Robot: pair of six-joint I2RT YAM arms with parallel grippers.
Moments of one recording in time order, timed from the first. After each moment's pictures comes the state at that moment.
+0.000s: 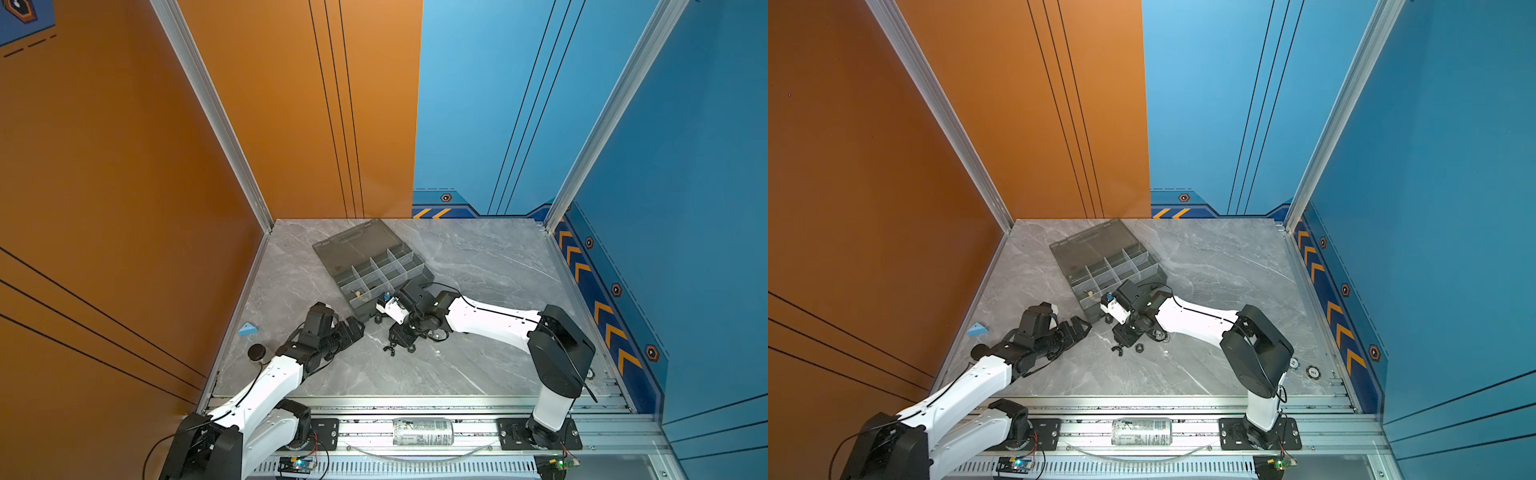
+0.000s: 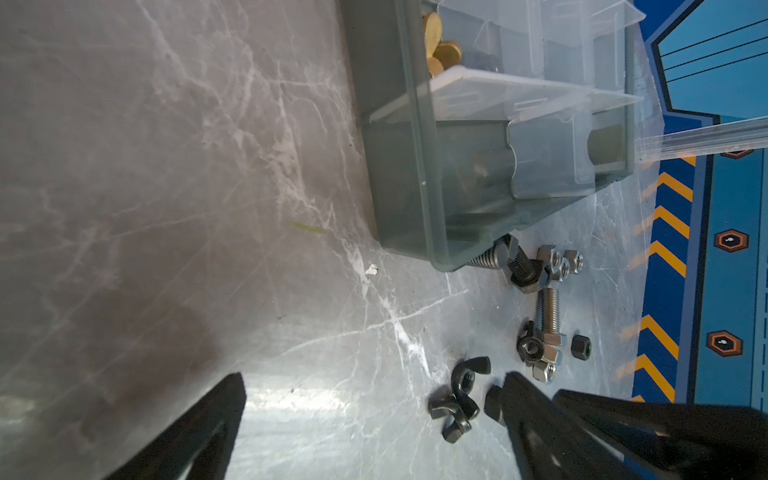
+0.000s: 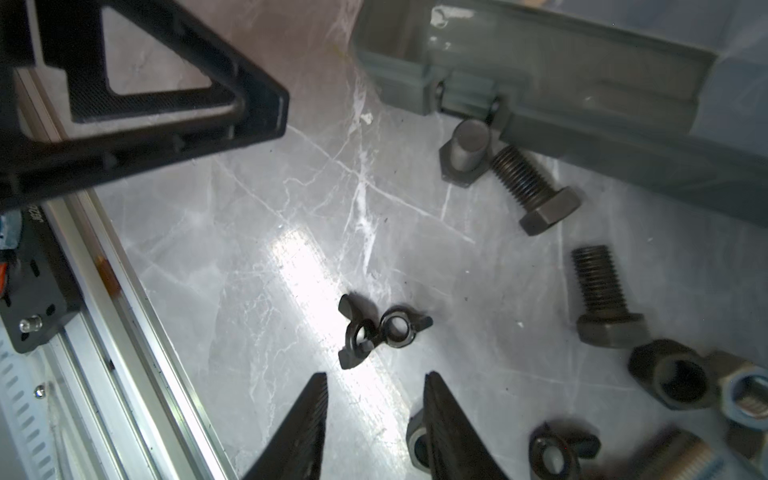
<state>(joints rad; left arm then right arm) -0.31 1.00 0.38 -0.21 0.19 -0.88 0.92 1.80 1.25 -0.54 -0.21 0.06</state>
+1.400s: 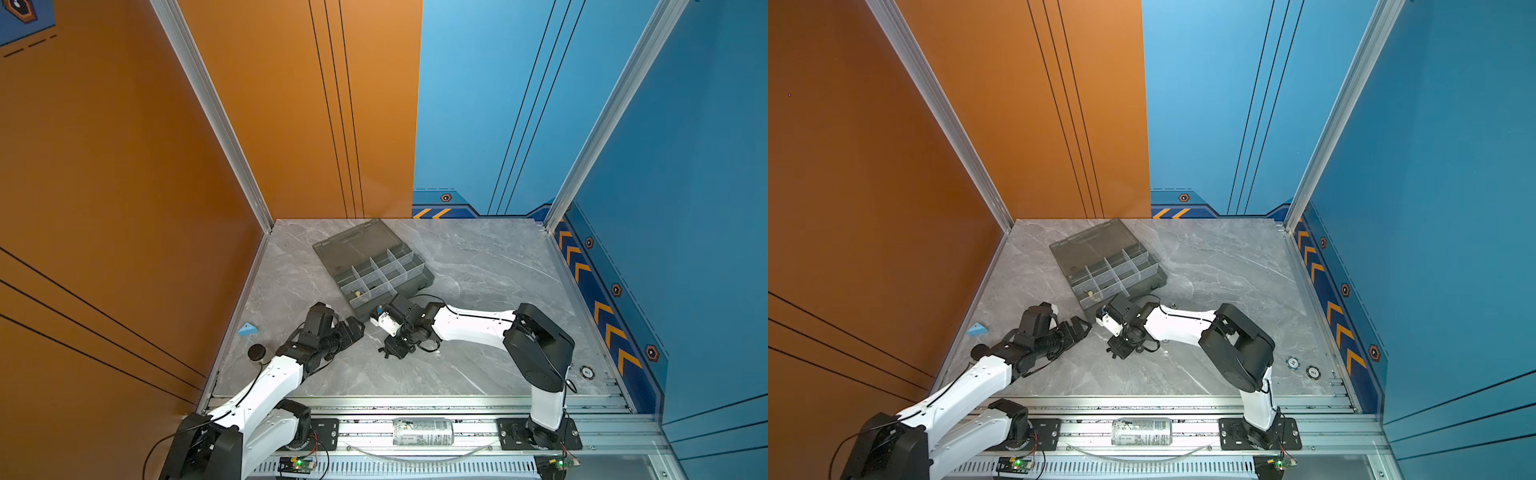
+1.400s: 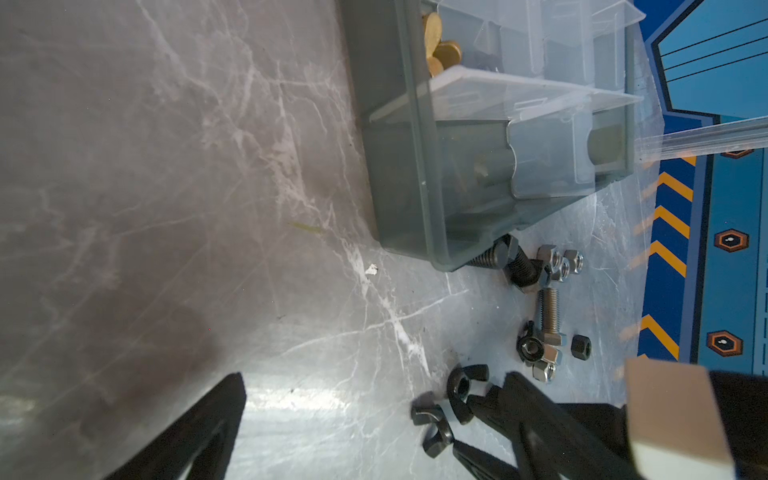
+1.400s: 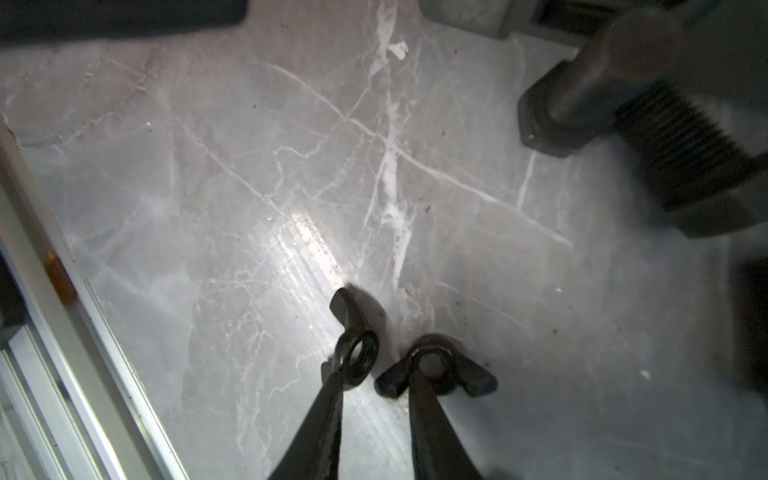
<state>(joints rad) -0.31 1.00 0.38 -0.21 0.19 -0.88 0.97 1.91 1.24 -0.46 -0.22 0.11</state>
